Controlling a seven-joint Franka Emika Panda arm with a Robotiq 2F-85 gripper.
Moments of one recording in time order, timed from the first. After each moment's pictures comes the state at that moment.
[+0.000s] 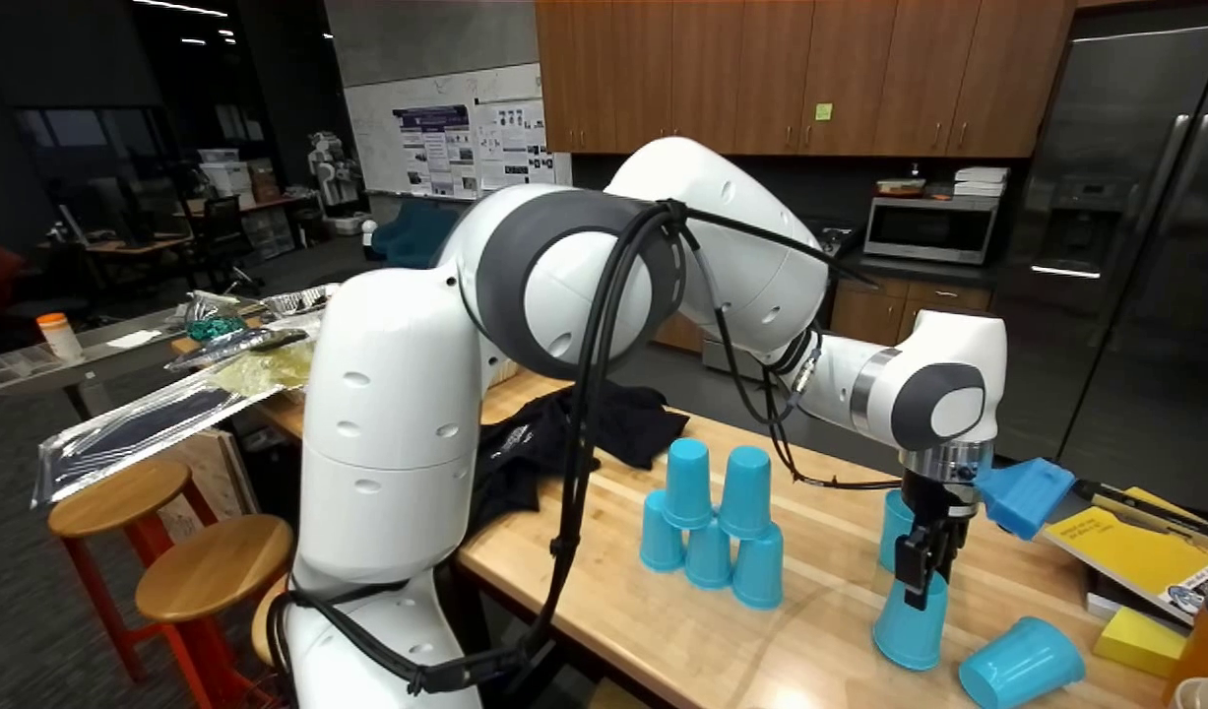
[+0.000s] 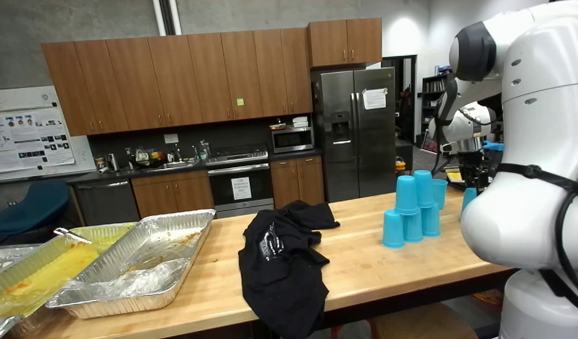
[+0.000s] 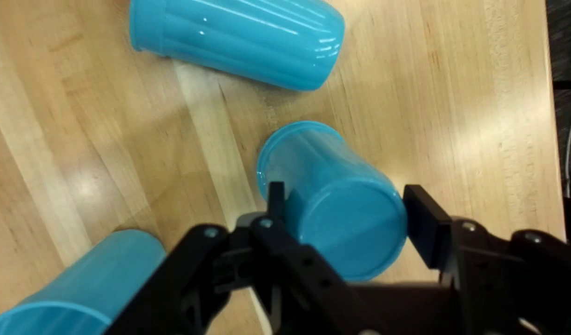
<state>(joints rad) -0.41 0.27 -0.27 -1.97 -0.13 2.22 -1.78</state>
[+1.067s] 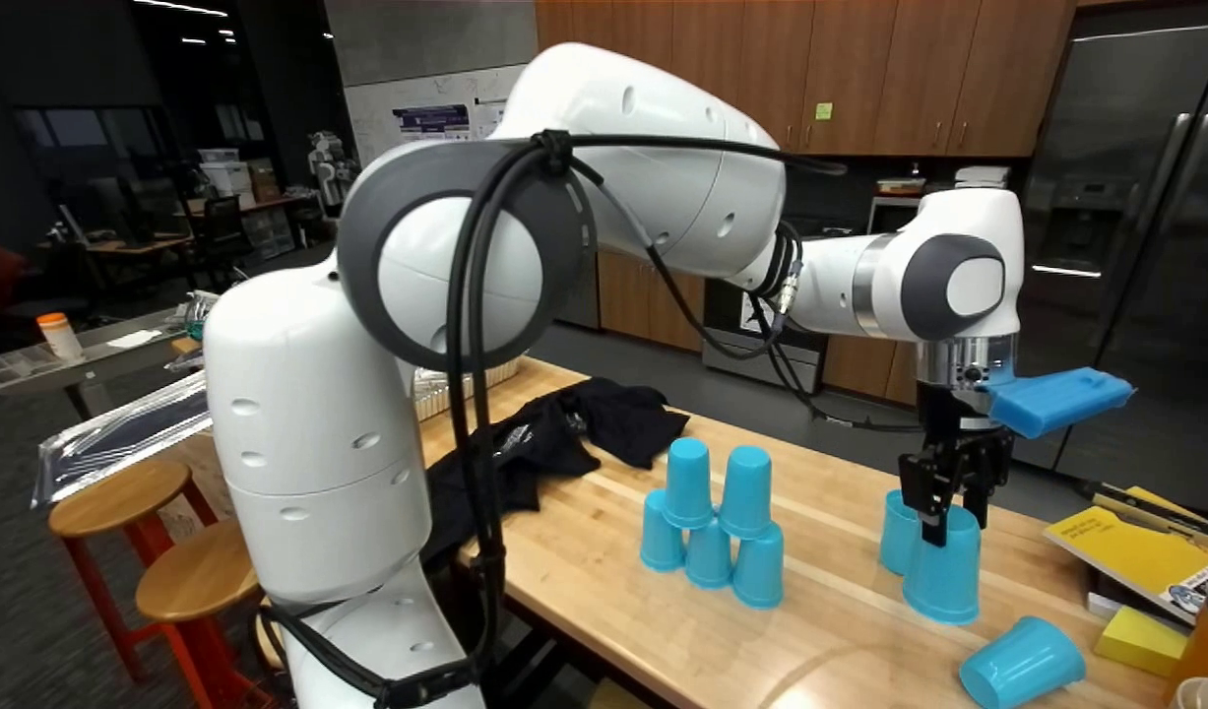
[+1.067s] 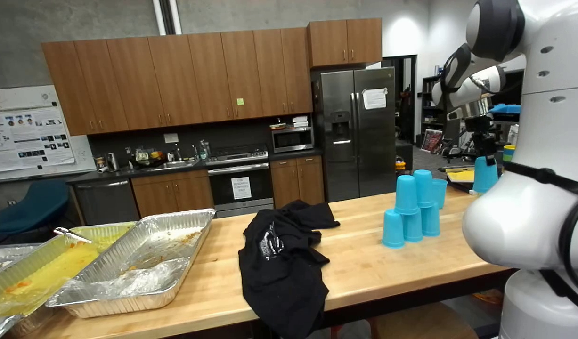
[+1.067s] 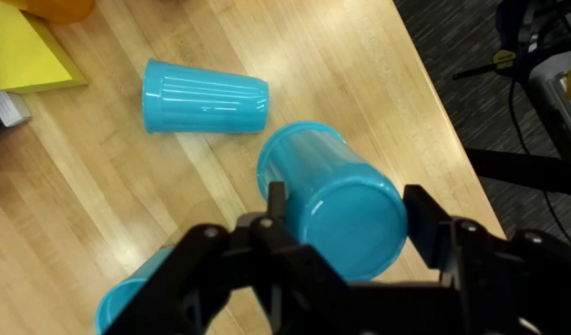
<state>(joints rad) -0.37 0.06 -0.30 -1.92 -0.26 1.96 -1.52</state>
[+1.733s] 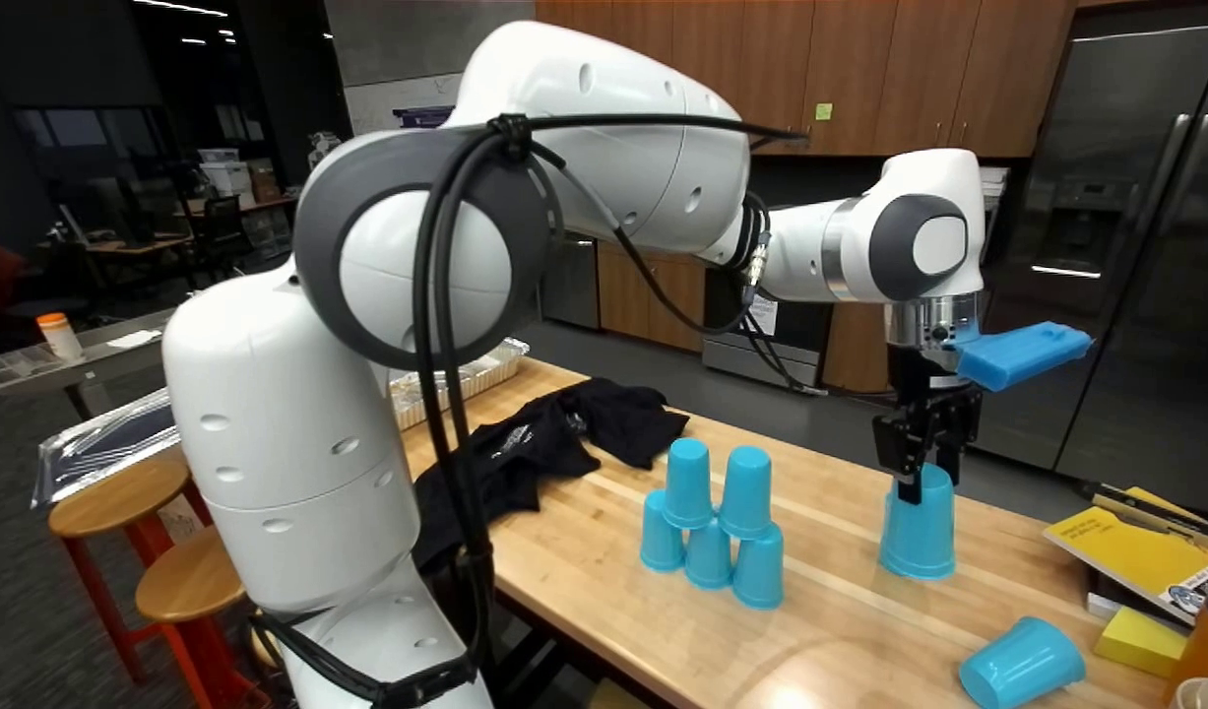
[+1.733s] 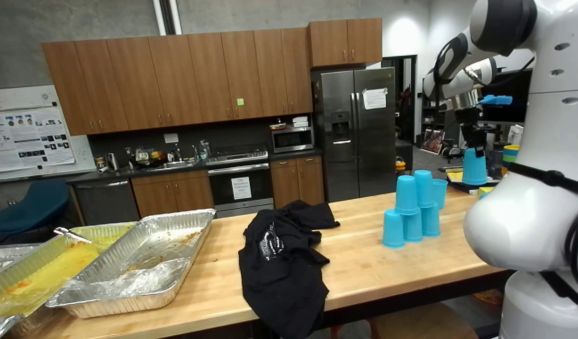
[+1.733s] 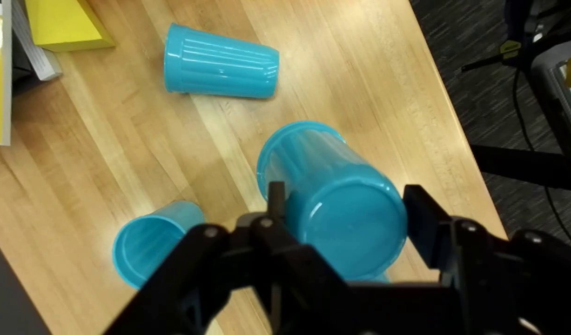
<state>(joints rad) -0.31 0.00 -0.29 -1.92 -0.27 1.94 -1.51</state>
